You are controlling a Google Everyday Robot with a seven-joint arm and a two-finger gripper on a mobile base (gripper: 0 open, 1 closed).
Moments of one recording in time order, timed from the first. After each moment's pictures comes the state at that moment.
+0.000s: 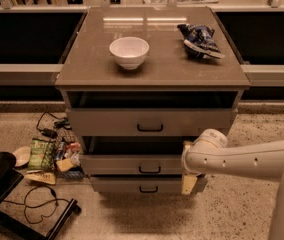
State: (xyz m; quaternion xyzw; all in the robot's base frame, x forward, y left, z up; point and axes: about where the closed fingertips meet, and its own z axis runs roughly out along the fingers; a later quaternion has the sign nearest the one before) arm 0.564 -0.181 0.469 -0.65 0.74 -0.09 0.15
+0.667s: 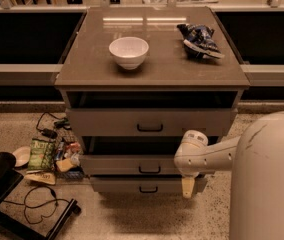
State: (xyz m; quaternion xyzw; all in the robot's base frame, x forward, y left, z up) arm 0.568 -0.197 0.425 -0.63 0.76 -0.14 0.06
